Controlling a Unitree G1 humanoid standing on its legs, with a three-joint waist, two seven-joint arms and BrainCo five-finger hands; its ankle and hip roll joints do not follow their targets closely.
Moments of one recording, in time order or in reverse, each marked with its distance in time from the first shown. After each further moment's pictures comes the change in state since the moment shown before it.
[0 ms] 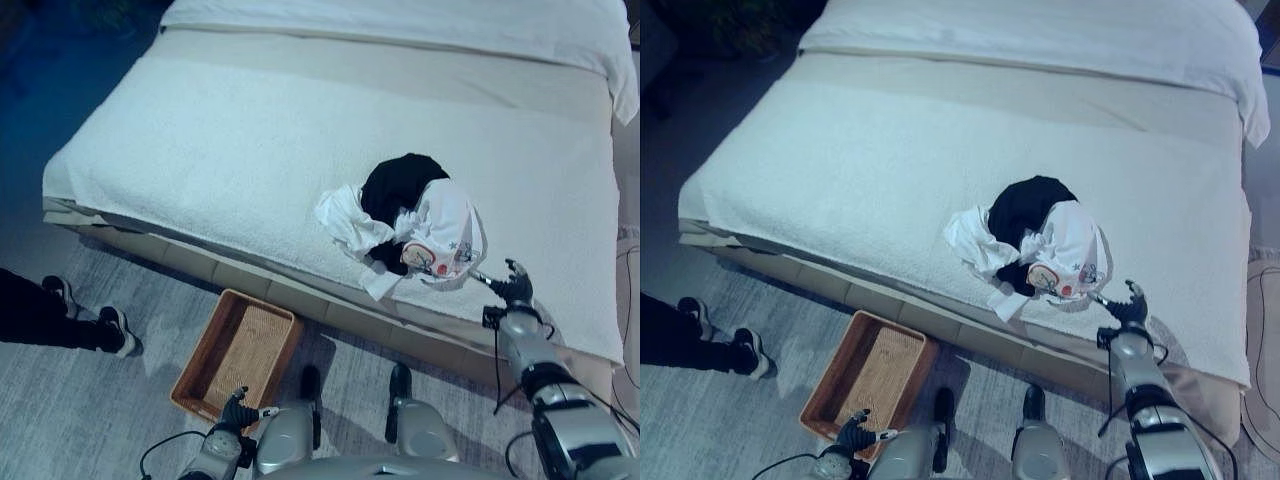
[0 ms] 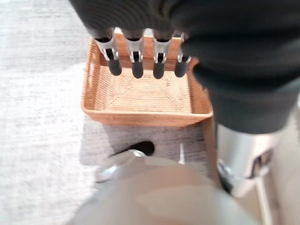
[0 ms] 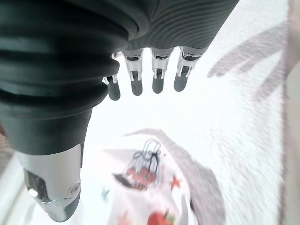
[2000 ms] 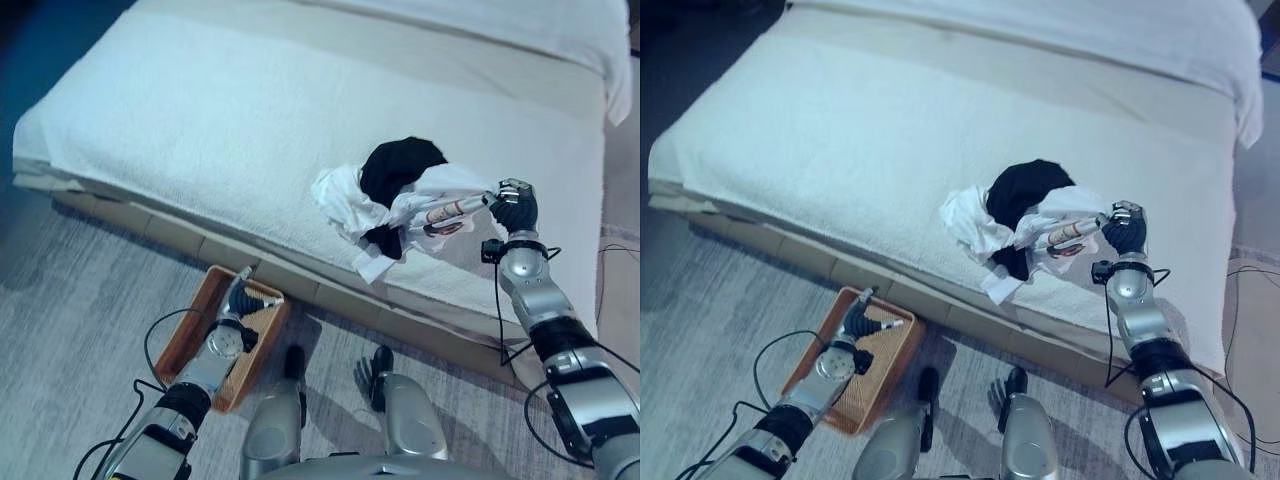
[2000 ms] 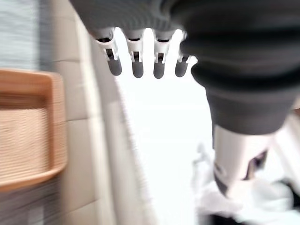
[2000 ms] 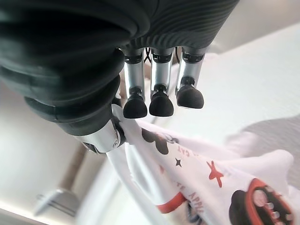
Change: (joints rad) left arm -0.226 0.175 -0.007 -0.458 0.033 -0.029 0.041; right arm 0.119 -0.085 0.057 -0.577 -0.052 -0.009 0.025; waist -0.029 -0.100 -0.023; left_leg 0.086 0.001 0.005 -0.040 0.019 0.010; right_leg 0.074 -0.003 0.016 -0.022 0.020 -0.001
